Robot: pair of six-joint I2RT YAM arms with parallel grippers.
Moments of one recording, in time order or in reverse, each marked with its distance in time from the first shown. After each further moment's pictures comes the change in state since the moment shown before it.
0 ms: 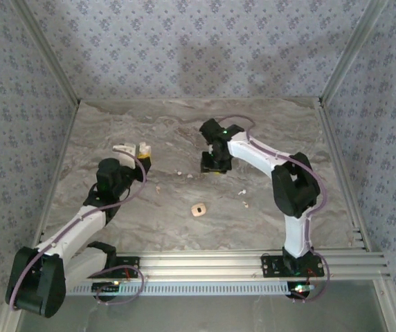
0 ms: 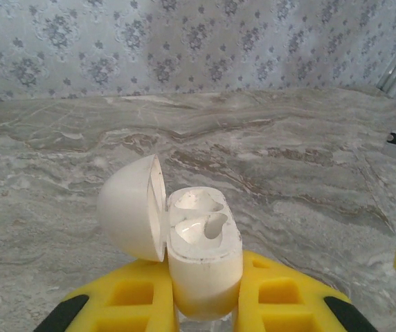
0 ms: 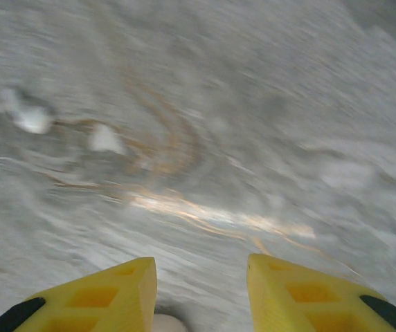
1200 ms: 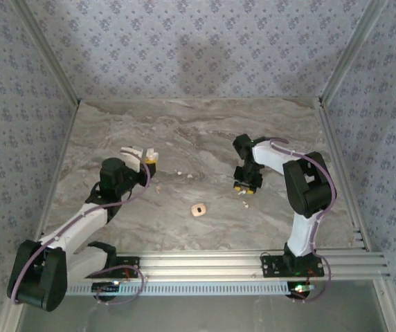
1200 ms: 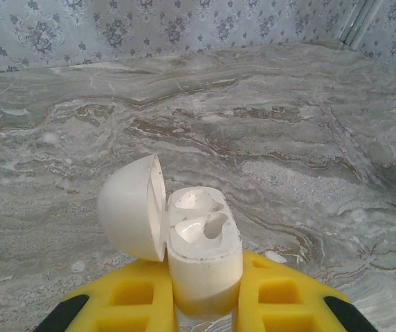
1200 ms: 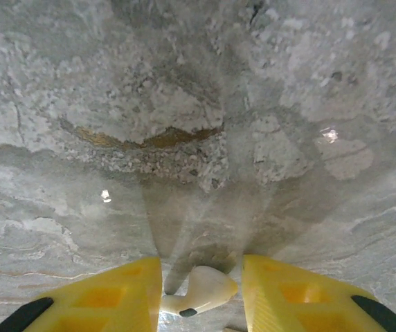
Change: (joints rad) left arm 0.000 0.047 0.000 -0.030 0.123 0.064; right arm -0.211 -0.060 -0.323 0.013 0.023 0.100
